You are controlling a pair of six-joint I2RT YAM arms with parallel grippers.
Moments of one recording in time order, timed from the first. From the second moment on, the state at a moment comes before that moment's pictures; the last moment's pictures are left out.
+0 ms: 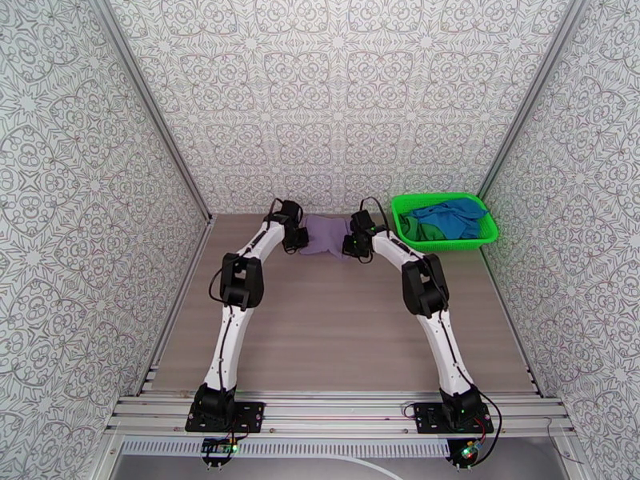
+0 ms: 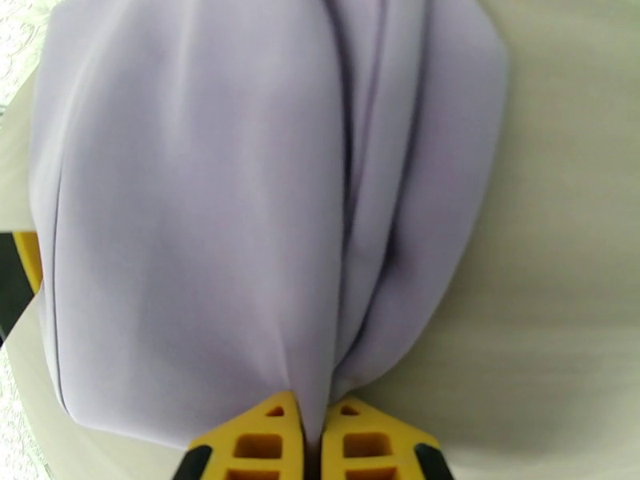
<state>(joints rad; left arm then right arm) -0.23 2.62 2.37 -0.87 0.15 -0.48 0.39 2.55 2.19 -0.65 -0.19 0.53</state>
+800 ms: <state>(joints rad) -0.14 2.61 2.44 -0.92 0.15 -0.44 0.32 2.37 2.22 -0.77 -0.14 0.39</state>
